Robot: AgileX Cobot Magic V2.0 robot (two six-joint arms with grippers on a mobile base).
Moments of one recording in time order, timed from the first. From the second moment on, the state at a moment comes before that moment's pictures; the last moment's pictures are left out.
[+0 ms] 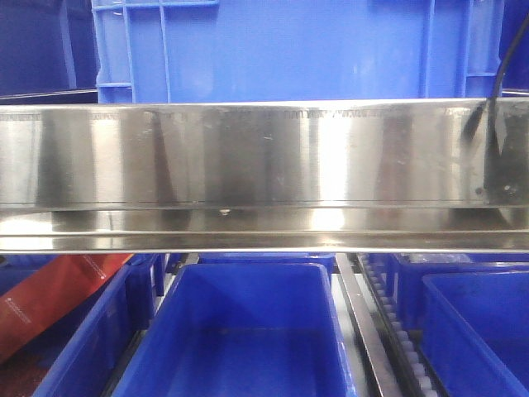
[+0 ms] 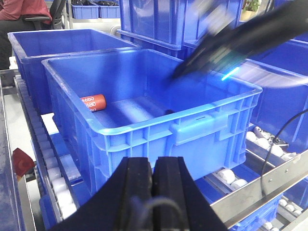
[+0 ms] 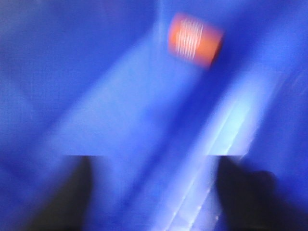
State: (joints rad) left arm -0.61 0.64 -1.06 -0.06 0.69 -0.03; right arm 0.46 1.64 -1.88 0.22 0.92 -0.16
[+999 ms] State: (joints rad) left arm -0.61 0.64 -1.06 -0.03 0.67 -0.03; right arm 0.45 0.50 -0.67 0.14 0.43 -0.16
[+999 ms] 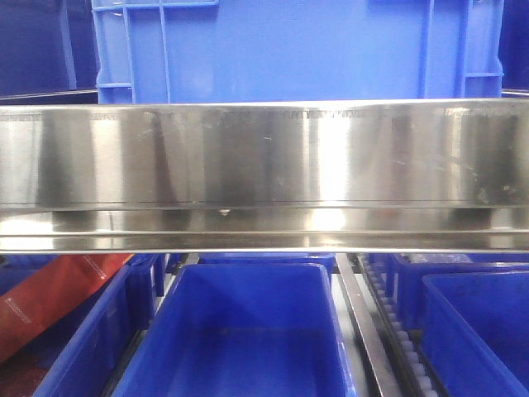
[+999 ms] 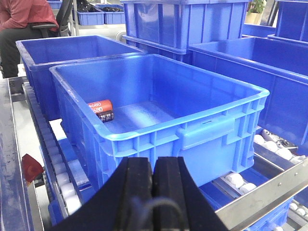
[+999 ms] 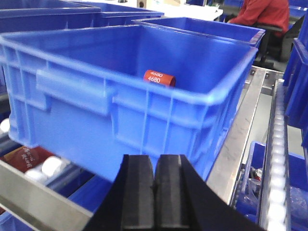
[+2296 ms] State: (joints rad) left arm -0.42 0.23 -0.45 0.03 0.36 -0.03; right arm 0.45 0.42 -0.58 0.14 0.35 -0.17
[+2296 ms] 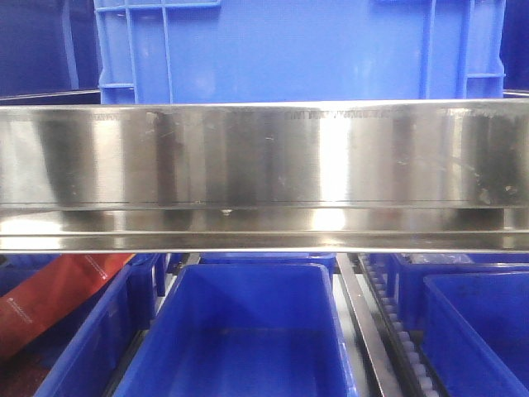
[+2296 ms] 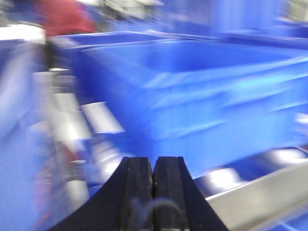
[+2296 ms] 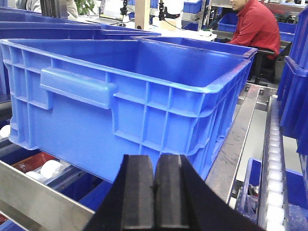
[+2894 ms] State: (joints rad) left arm -0.04 0.01 0.00 0.03 0.05 -0.03; right arm 0.45 0.42 -0.58 0.14 0.34 -0.17
